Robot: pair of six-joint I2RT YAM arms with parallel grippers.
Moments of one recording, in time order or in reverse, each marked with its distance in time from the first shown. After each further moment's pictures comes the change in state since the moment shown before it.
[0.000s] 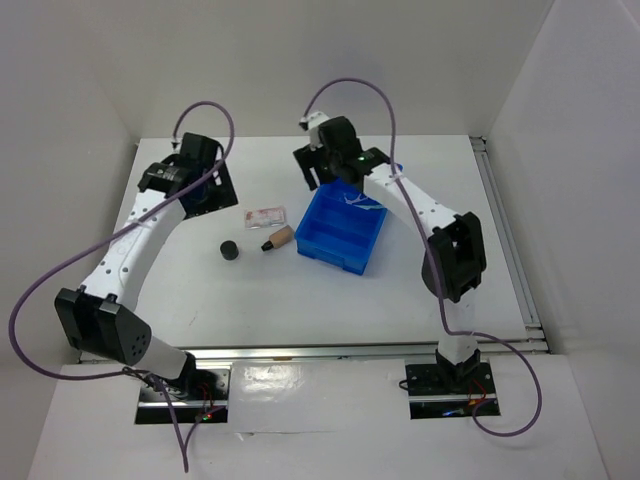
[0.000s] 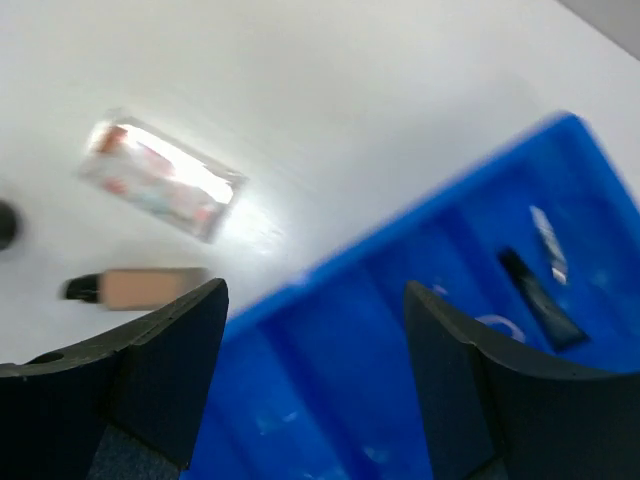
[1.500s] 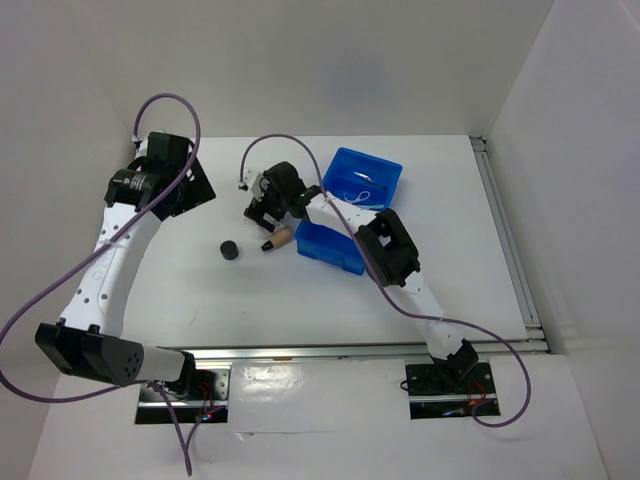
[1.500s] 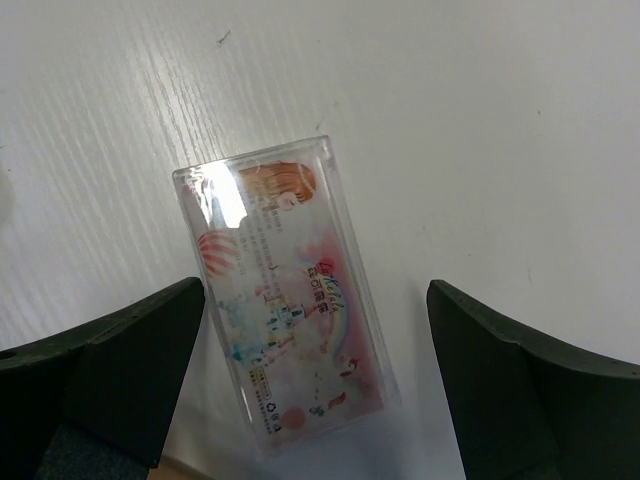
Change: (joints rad) left arm 0.113 -0.125 0.038 -0.076 -0.046 -0.064; right arm 0.178 0.525 0.246 0.245 -0.278 -0.386
